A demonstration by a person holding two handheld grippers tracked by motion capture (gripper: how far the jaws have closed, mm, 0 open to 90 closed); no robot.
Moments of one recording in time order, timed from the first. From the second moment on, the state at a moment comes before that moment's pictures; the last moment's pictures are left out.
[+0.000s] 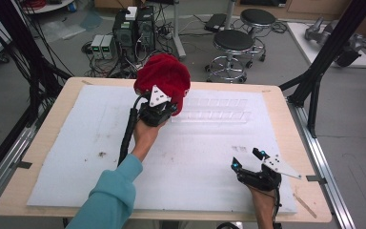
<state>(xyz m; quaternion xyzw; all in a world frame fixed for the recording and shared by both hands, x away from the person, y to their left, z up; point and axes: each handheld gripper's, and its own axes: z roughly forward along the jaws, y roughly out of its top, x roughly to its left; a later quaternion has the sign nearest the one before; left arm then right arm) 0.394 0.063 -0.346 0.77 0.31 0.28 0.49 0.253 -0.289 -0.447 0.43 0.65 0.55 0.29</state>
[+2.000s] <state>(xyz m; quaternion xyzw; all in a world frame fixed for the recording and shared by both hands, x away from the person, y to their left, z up) 0.323 0.157 -0.398 0.74 0.29 0.27 0.54 0.246 -0.283 -0.451 0.41 0.63 0.58 0.32</state>
